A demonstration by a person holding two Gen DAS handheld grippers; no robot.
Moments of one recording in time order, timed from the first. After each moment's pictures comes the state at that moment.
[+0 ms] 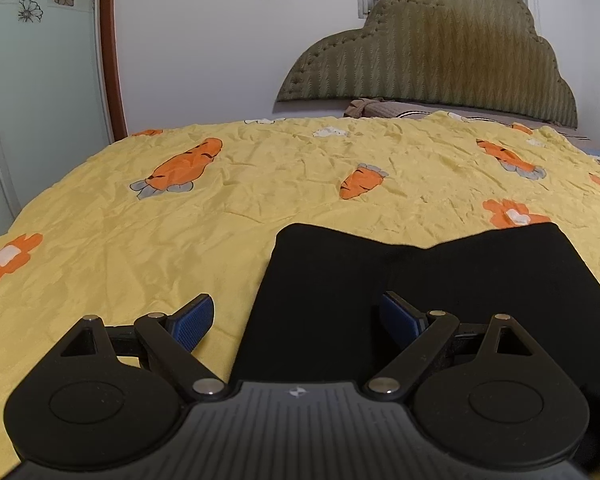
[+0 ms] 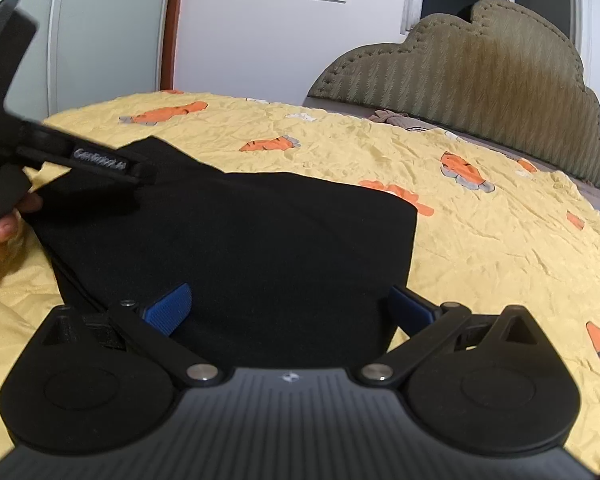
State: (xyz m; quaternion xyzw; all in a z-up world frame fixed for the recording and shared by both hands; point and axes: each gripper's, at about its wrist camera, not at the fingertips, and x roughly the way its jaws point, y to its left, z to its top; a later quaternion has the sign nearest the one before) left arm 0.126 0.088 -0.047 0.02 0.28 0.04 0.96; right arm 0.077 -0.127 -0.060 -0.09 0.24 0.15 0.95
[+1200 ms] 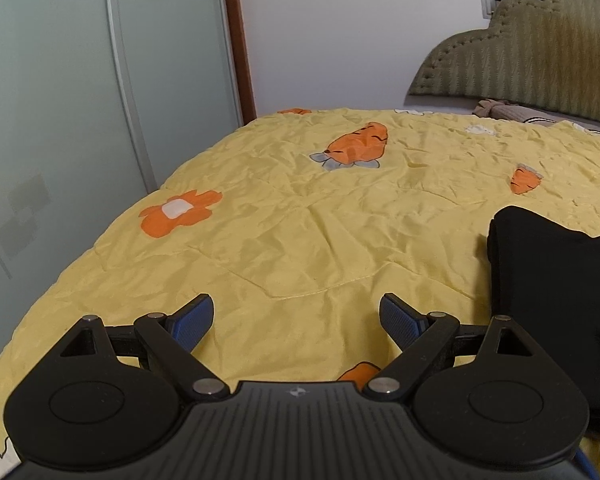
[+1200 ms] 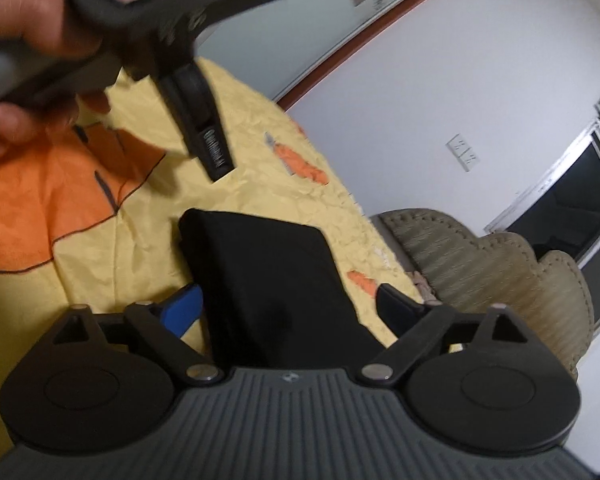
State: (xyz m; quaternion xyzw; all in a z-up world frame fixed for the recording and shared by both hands) left arm 0.082 0.181 -0.043 0.00 0.29 0.21 0.93; right arm 0.020 0.042 -0.071 -0.44 0.09 0.22 0.86
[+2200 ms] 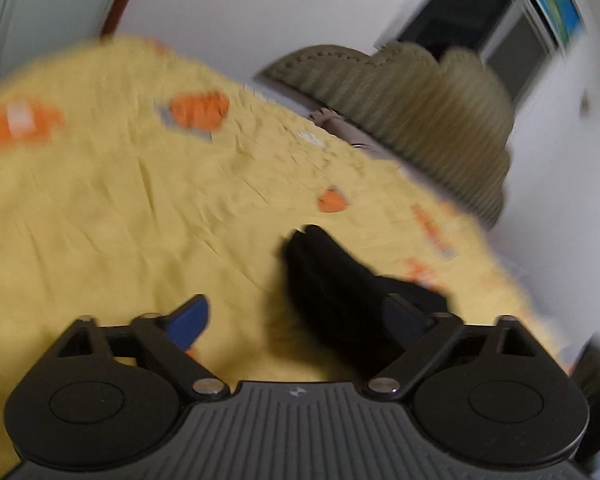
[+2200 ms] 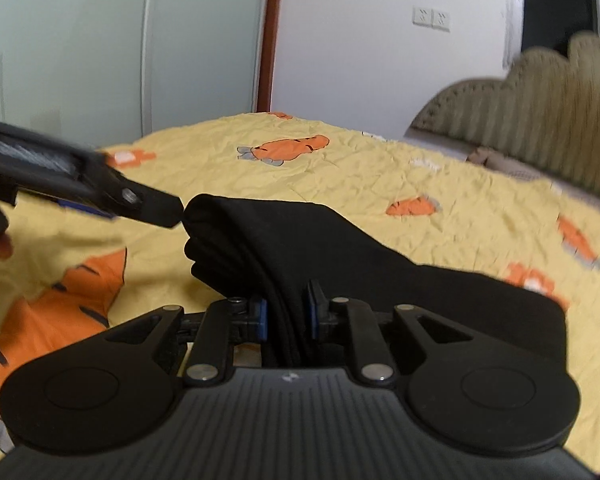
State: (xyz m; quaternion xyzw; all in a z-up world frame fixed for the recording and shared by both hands) left arm 0.073 0.221 -0.025 -0.30 0.31 -0.10 0.90; right arm 0.086 -0.021 -0.036 -0.10 0.23 0.29 0.92
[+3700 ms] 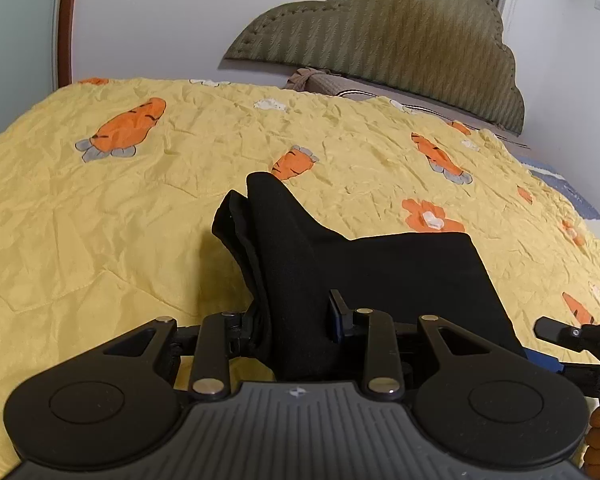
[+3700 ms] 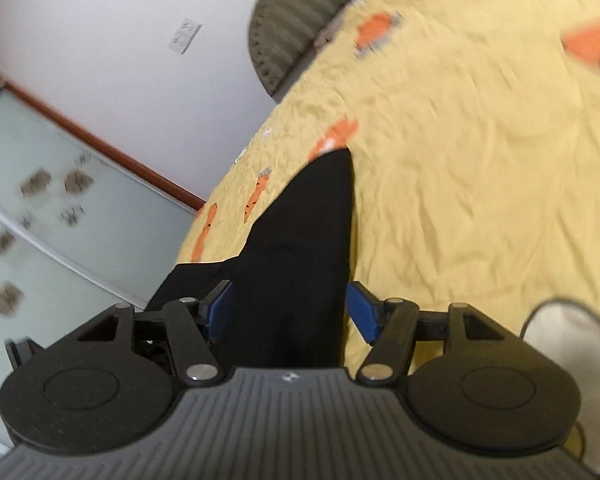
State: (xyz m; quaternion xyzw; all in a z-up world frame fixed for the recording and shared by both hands) left arm 0.120 0.094 -0.010 -0.07 0.35 -0.07 0.93; right arm 0.100 -0.277 -0.089 0.42 0.32 0.20 0.82
